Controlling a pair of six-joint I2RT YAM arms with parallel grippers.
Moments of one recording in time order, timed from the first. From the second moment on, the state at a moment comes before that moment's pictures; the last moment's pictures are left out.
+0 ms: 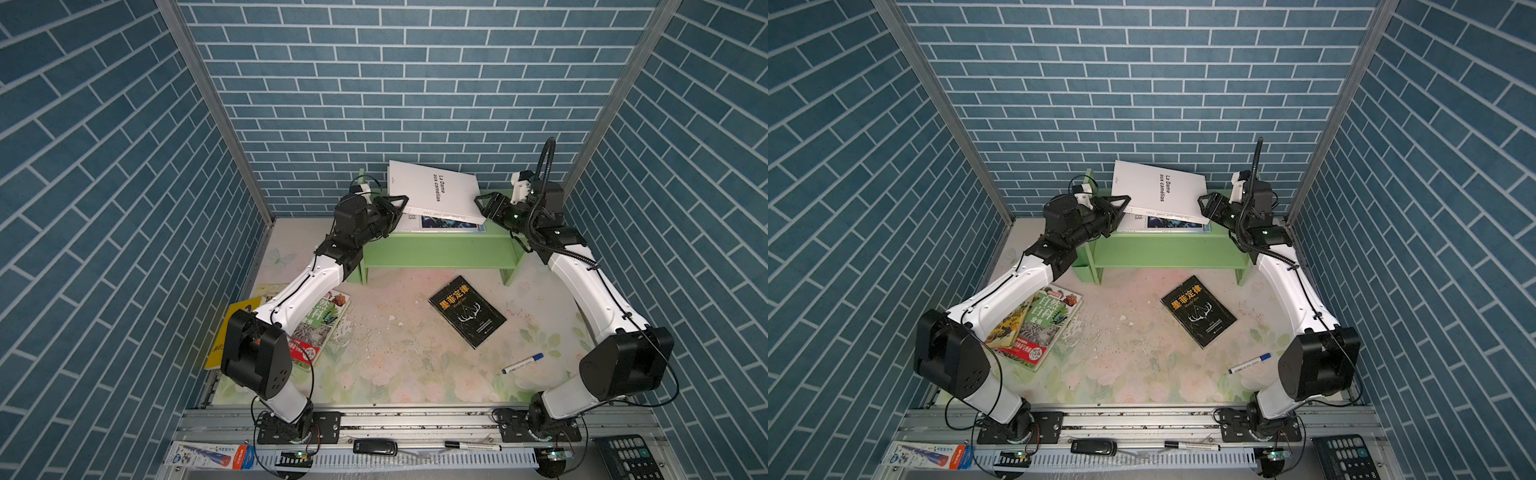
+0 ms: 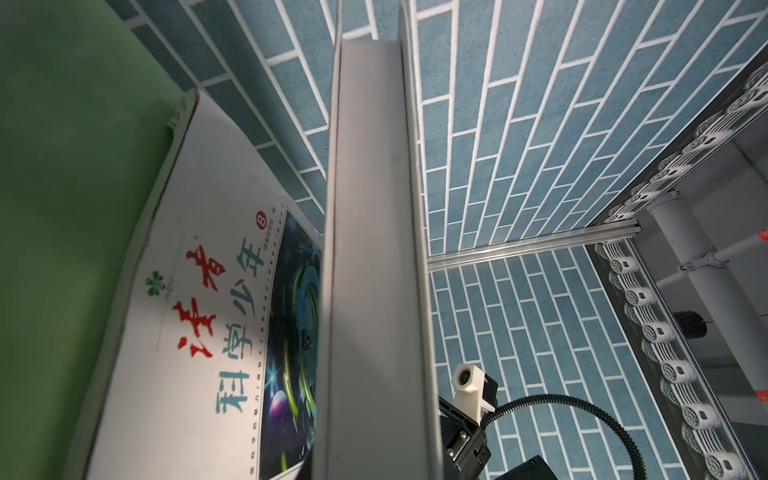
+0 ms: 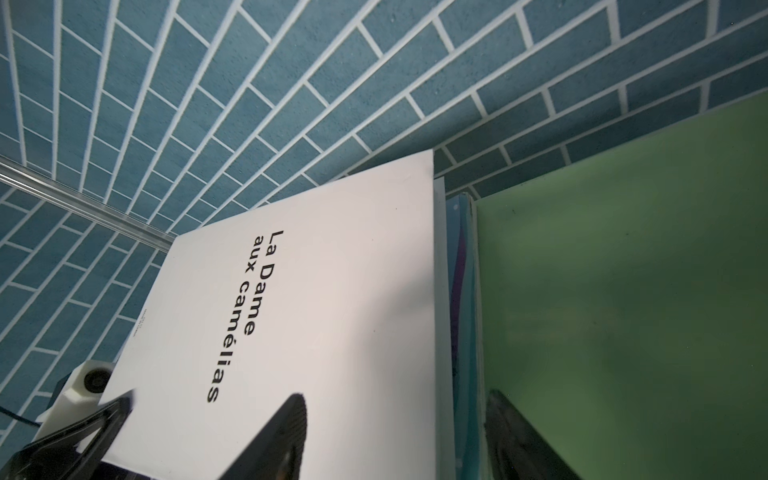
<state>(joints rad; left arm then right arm) -0.45 1.62 1.39 0.19 0.29 -1.35 0.23 1.55 1.53 -0.32 -0.33 0.60</state>
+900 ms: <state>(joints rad) -0.45 1.61 1.37 0.23 0.32 -1.37 0.25 1.57 1.53 -0.35 -0.28 0.59</state>
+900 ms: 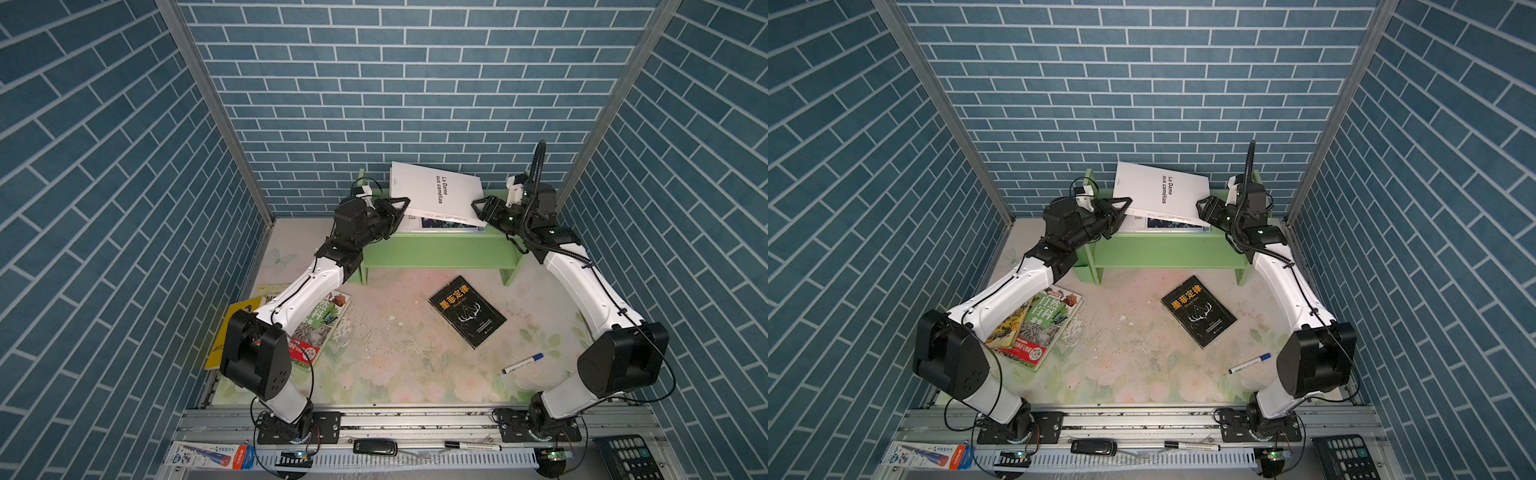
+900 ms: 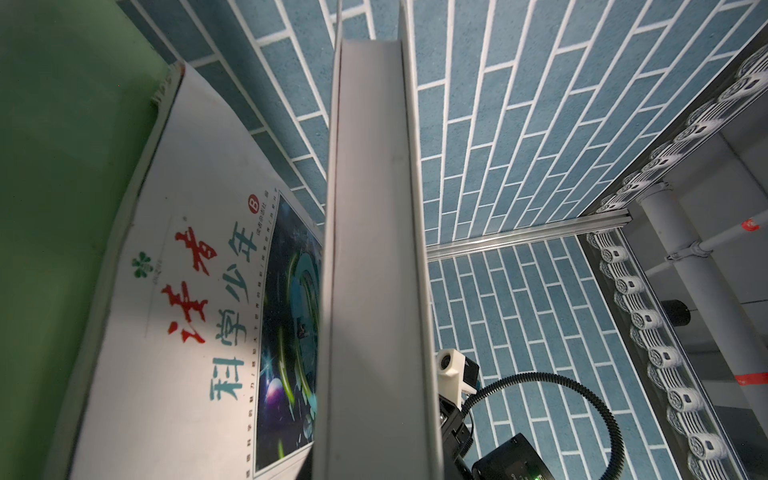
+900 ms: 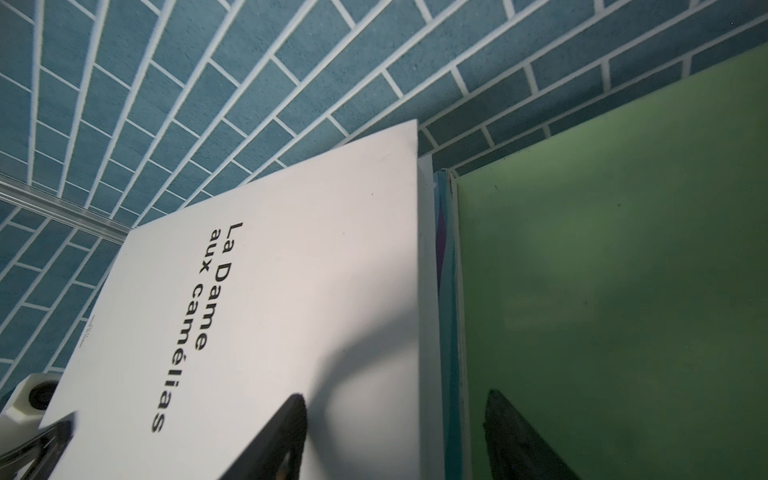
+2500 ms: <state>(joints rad) -0.47 1.58 1.32 0.24 0.28 -1.34 0.26 1.60 1.56 -0.37 -0.24 0.57</state>
